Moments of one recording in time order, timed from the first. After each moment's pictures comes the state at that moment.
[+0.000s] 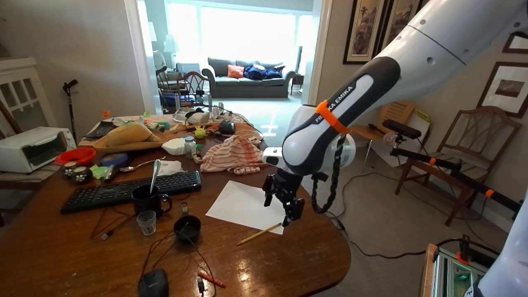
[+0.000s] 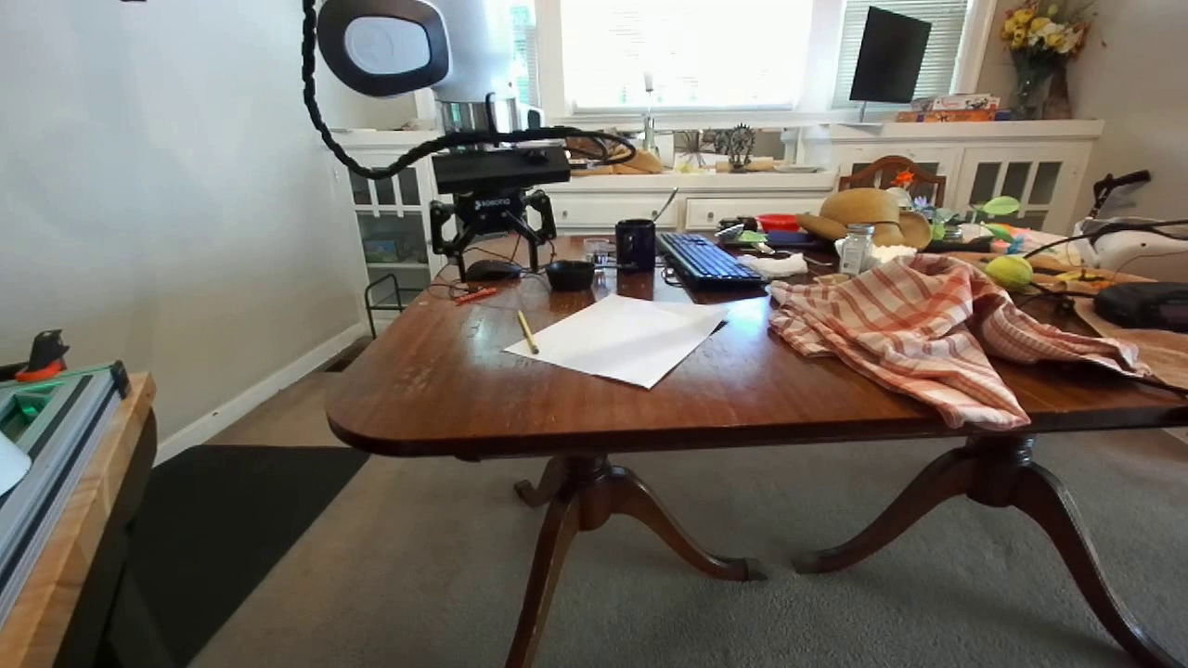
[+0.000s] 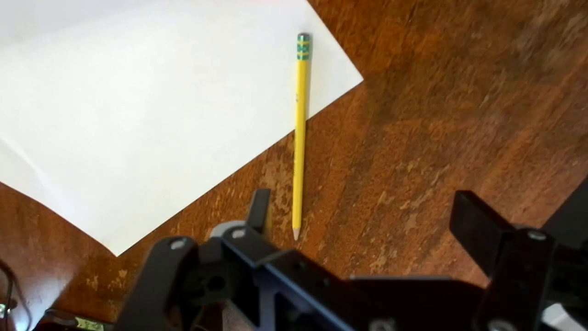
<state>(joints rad) 0.00 0.16 0.11 -2.46 0.40 2.73 -1.59</state>
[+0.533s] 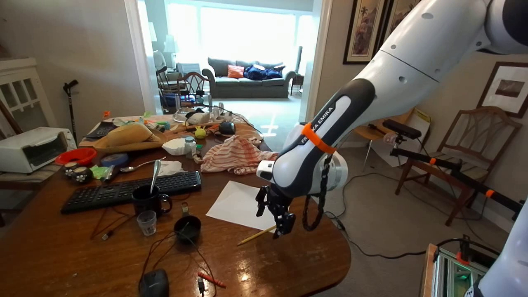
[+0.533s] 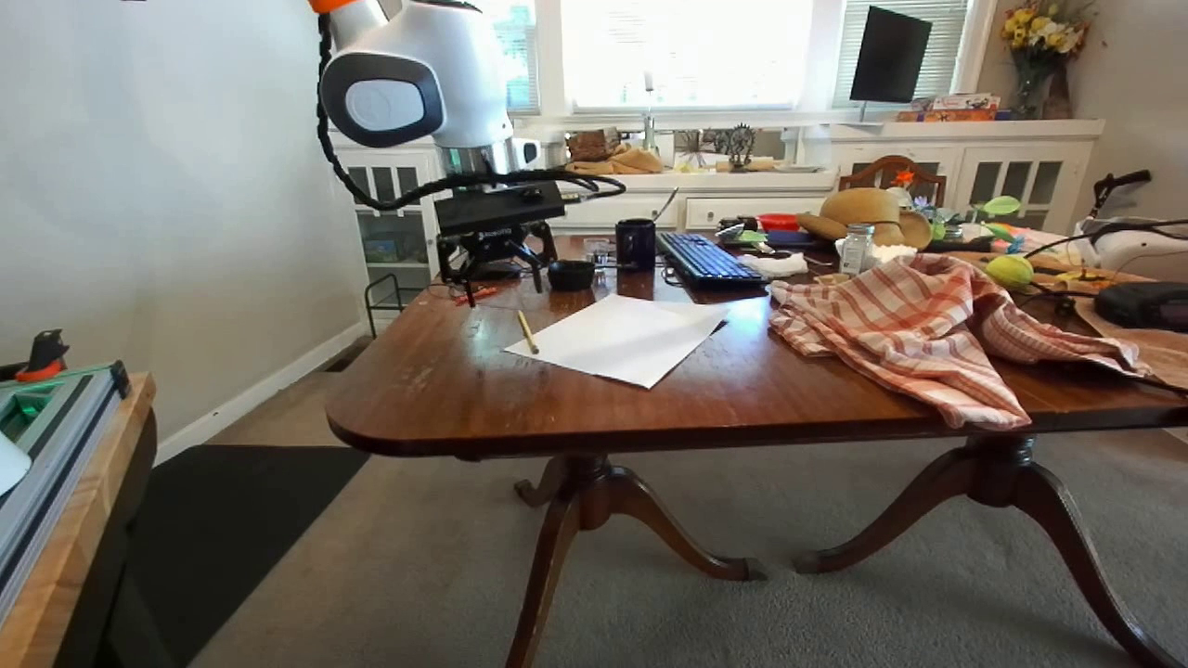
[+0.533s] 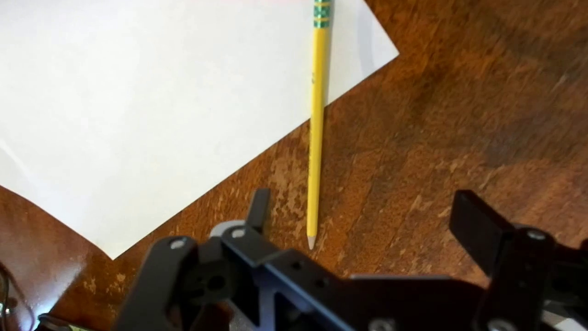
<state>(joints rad) -0.04 0.29 0.21 -2.44 0.50 2.92 -1.64</state>
